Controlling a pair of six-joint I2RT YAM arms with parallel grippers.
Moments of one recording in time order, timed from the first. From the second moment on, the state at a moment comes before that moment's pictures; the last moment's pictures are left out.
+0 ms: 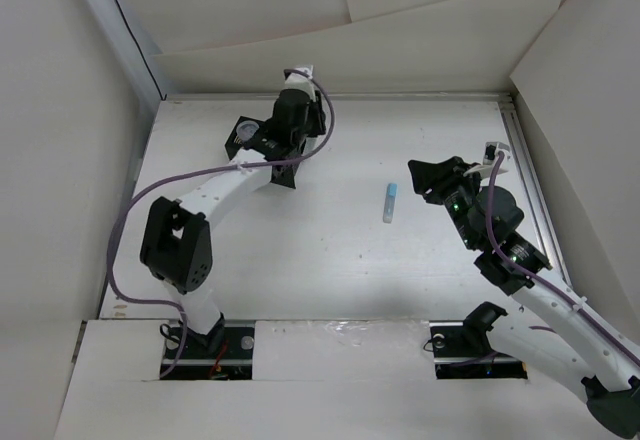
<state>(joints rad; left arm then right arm) -0.57 1.75 1.44 -0.04 -0.20 -0.31 0.64 0.74 0.75 0.01 0.37 0.64</state>
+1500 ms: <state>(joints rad) -0.45 1.75 1.26 0.32 -0.48 -0.36 0.64 0.74 0.75 0.01 0.37 0.64</state>
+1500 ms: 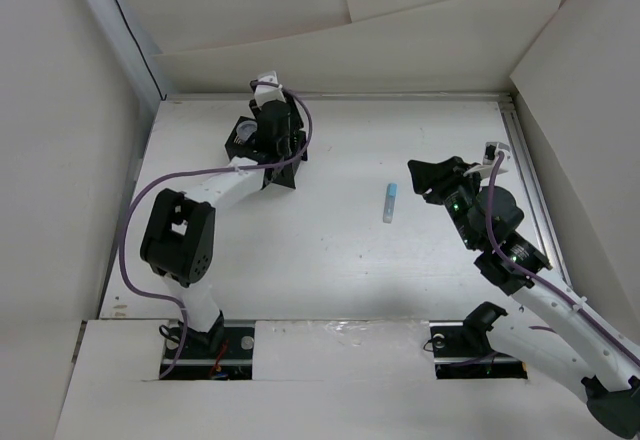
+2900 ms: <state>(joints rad) -0.90 2.46 2.08 -0.32 -0.32 -0.34 0.64 0.63 0.74 0.01 0.52 0.67</state>
